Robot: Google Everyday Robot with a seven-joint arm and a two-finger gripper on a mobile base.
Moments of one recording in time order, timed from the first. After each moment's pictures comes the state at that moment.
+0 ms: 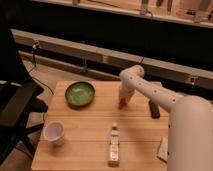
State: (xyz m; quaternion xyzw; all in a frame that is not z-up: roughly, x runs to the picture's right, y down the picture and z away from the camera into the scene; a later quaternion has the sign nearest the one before) arm 0.143 0.077 0.946 -0.21 -0.19 -0.52 0.80
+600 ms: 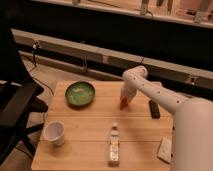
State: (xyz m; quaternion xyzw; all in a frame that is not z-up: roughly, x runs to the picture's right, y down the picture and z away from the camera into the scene) arm 0.158 0.080 0.940 -0.21 -0.19 -0.51 0.82
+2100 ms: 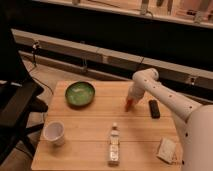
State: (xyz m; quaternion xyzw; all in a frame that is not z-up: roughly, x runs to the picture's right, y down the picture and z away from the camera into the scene) arm 0.187 0.086 0.927 -0.20 -0.20 -0.46 0.84
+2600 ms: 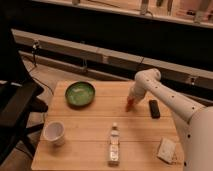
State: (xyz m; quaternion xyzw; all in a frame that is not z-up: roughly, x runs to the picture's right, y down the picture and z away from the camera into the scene) arm 0.193 0.086 0.925 -0.19 -0.20 -0.45 0.85
